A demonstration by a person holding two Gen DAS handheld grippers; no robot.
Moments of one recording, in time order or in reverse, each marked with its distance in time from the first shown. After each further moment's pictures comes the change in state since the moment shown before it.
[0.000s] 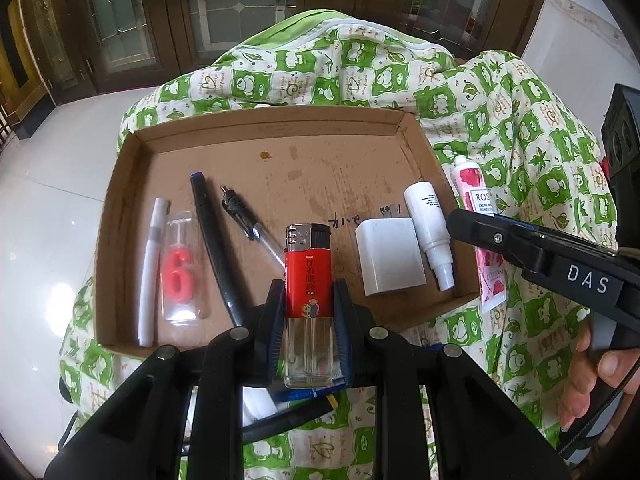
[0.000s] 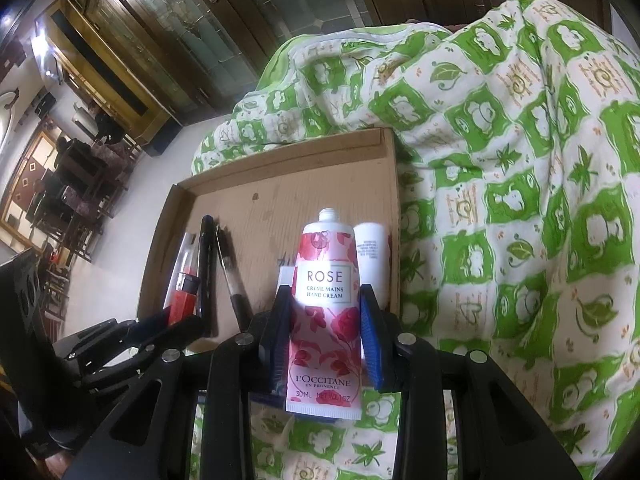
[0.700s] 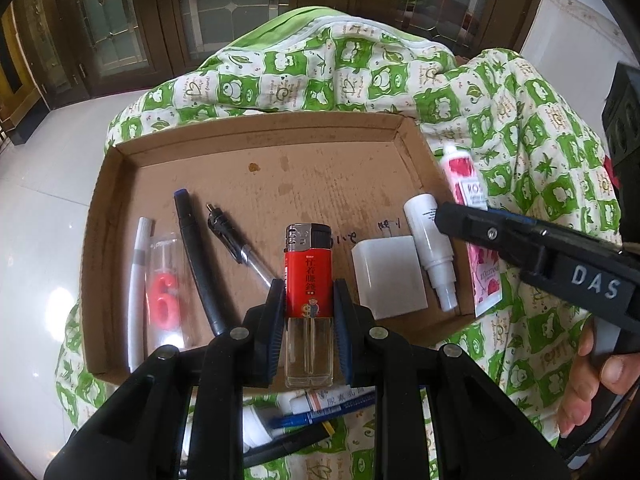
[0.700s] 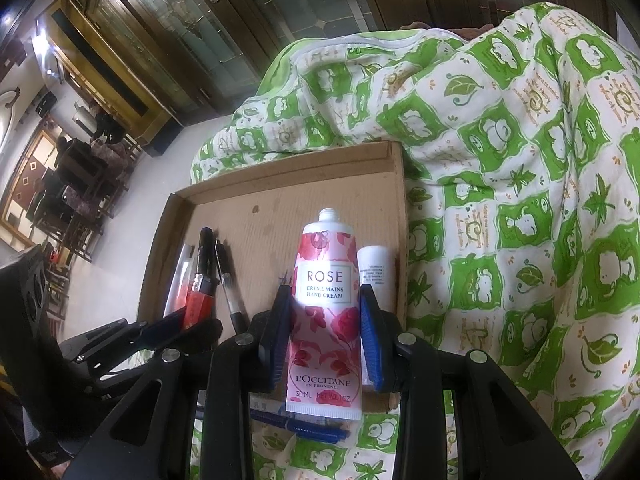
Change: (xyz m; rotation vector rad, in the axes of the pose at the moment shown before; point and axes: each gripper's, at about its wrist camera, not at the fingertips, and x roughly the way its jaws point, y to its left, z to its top) left arm 0.017 -0.003 0.016 0.006 0.009 -0.003; right arm 0.010 0.002 0.019 -0.012 -0.001 0.012
